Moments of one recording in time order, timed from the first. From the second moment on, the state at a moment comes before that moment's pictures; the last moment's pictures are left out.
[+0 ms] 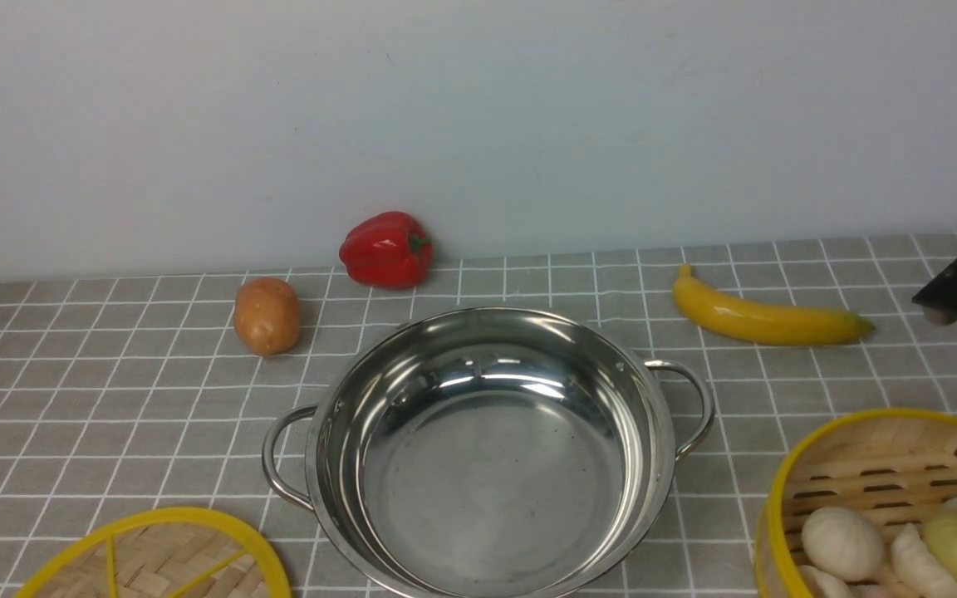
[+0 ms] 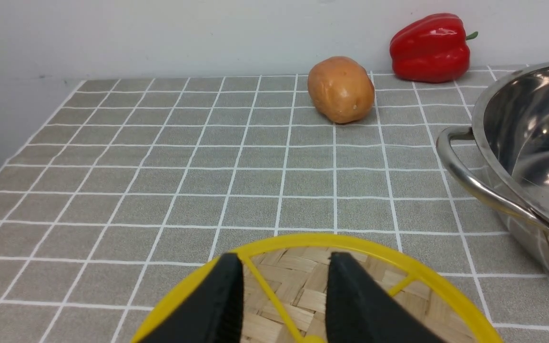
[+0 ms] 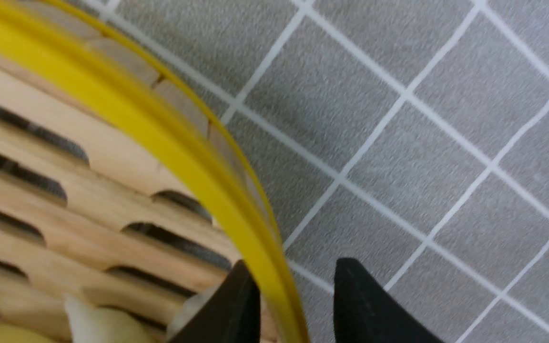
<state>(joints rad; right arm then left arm) -0.01 1.77 -1.08 -0.15 0.91 -0.43 0.05 0.00 0.01 0.04 0.37 -0.01</state>
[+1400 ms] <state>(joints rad) -0.01 1.77 -1.13 -0.09 1.08 -0.42 0.05 0.00 0.01 0.04 0.37 -0.01</state>
